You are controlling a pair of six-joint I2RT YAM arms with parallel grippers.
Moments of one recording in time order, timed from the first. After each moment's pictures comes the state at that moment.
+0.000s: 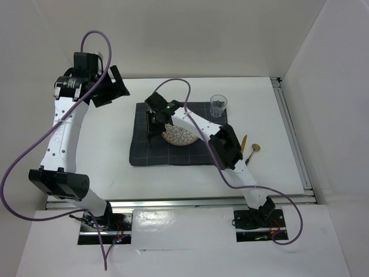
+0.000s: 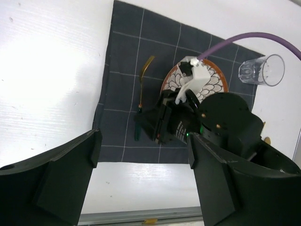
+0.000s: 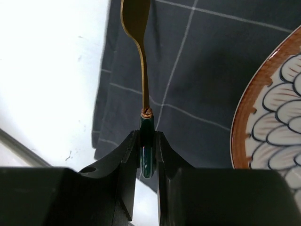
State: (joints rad) left arm -0.07 1.57 1.93 -1.11 0.04 -0.48; right arm 0.80 2.42 2.24 -0.76 -0.15 0.65
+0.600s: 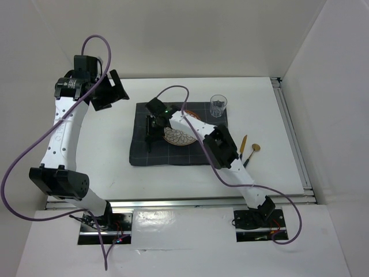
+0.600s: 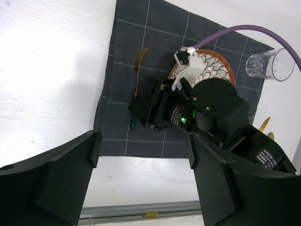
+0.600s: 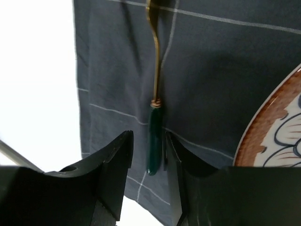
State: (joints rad) left arm -0.04 1.57 1.87 -1.11 0.09 -0.47; right arm 0.80 2.53 2.25 -0.71 -0.18 0.74
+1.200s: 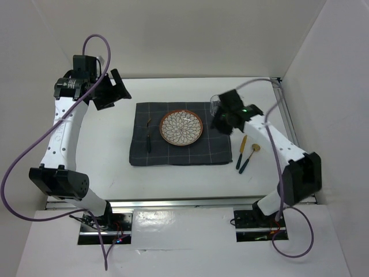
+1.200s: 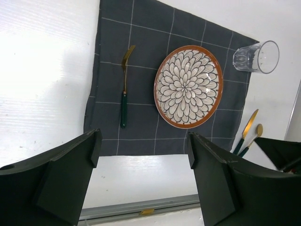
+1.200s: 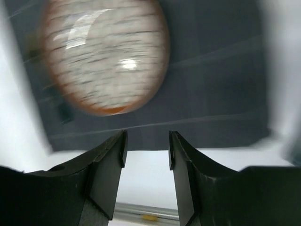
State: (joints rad) left arm -0.03 1.57 1.87 -1.10 0.16 -0.47; right arm 0.51 1.57 1.39 -0.71 0.10 0.77
